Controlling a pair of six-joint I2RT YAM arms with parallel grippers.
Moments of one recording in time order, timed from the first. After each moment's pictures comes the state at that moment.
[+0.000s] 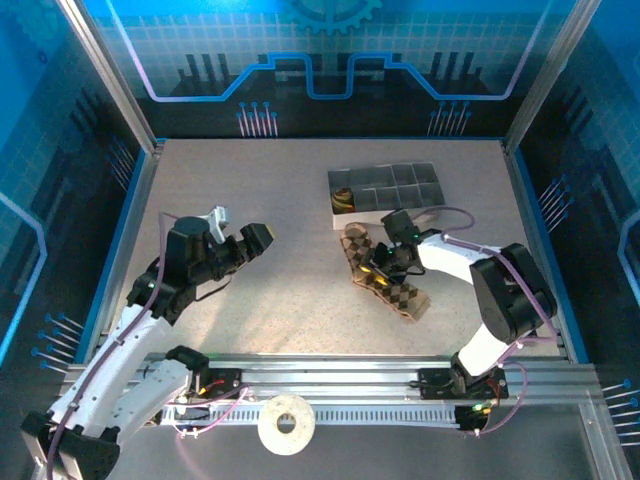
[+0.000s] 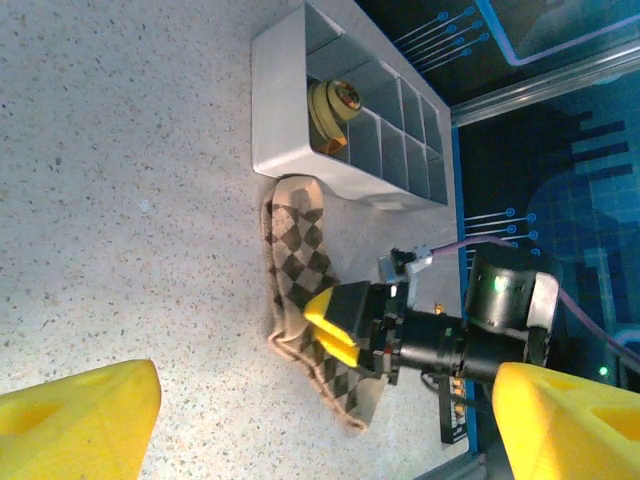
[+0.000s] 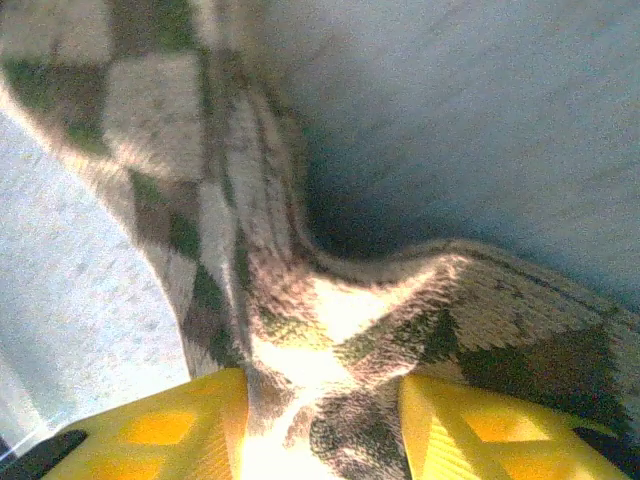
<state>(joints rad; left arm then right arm) -0.33 0.76 0.77 -0.52 0.29 -0.93 0.55 1.65 0.82 -0.28 -0.30 1.15</state>
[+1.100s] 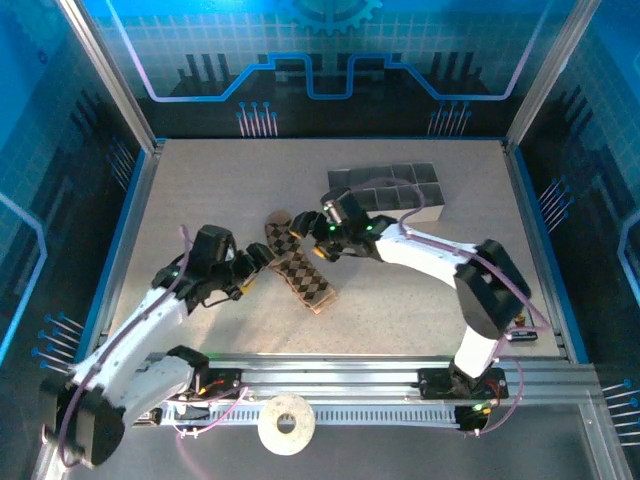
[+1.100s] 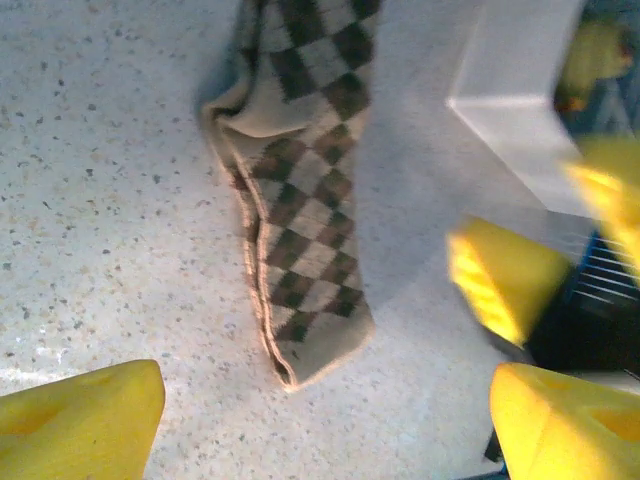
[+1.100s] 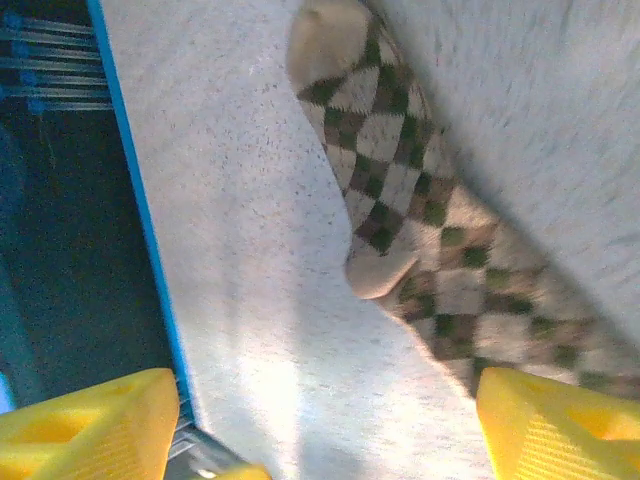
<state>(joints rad) -0.32 1.03 0.67 -0.57 0.27 -1.14 0.72 1.69 1.21 -0.28 -0.22 1.12</state>
